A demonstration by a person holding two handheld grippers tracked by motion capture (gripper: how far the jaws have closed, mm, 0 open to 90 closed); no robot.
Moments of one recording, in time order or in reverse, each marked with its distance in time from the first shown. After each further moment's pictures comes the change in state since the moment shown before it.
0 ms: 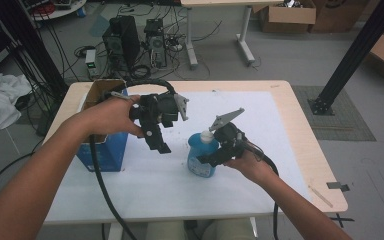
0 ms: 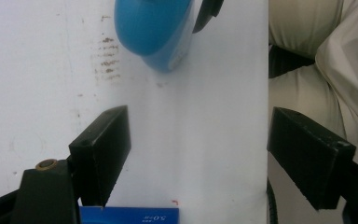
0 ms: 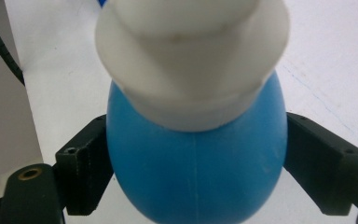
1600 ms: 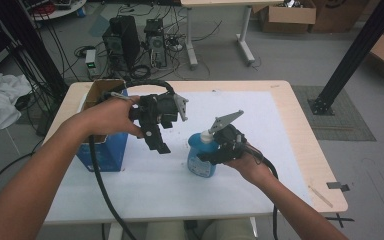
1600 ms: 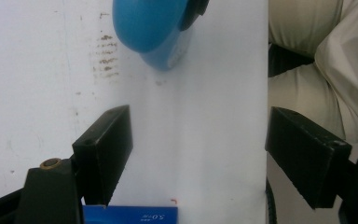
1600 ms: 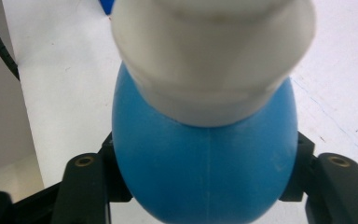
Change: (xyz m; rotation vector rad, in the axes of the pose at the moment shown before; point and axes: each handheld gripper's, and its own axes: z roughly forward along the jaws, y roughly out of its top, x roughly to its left) left arm 0.001 -0.002 0.001 0.002 -0.001 0.000; right arm 0.003 -0.002 0.000 -0.004 -0.011 -0.041
